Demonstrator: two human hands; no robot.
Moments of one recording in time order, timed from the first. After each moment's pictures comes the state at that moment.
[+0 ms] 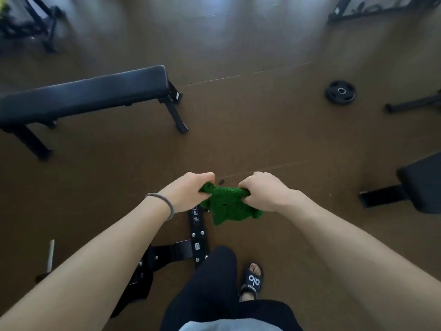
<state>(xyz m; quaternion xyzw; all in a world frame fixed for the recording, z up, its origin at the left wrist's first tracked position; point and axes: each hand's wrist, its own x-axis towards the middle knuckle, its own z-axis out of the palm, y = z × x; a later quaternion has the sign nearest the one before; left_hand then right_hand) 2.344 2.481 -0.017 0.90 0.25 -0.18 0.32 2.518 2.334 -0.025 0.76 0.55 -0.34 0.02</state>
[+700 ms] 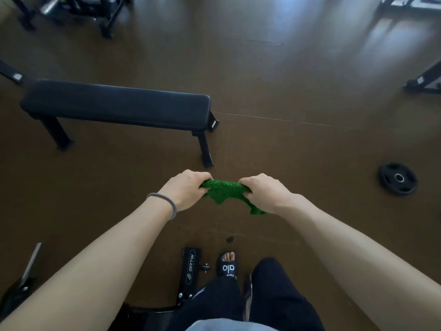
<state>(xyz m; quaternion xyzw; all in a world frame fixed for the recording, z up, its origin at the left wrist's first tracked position) 2.483 2.809 -0.038 0.84 0.42 -0.13 0.31 2.692 2.716 -0.037 0.71 0.62 -0.34 0.05</state>
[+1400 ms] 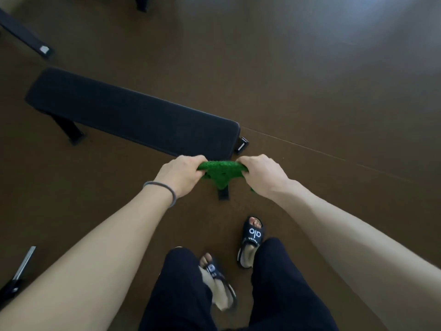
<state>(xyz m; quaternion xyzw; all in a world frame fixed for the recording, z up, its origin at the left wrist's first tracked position) 2.601 3.181 -0.153 0.77 0.58 -0.13 0.25 2.817 3.148 -0.174 0.66 0.68 -0.32 0.02</state>
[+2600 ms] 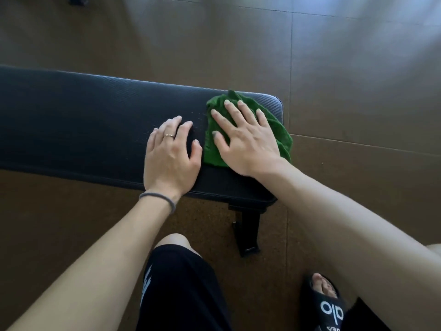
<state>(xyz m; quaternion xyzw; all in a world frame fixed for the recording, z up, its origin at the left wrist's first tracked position) 2.524 3.410 -0.611 0.81 0.56 0.17 0.06 2.705 3.381 -0.593 0.74 0.67 -0.08 -0.06</state>
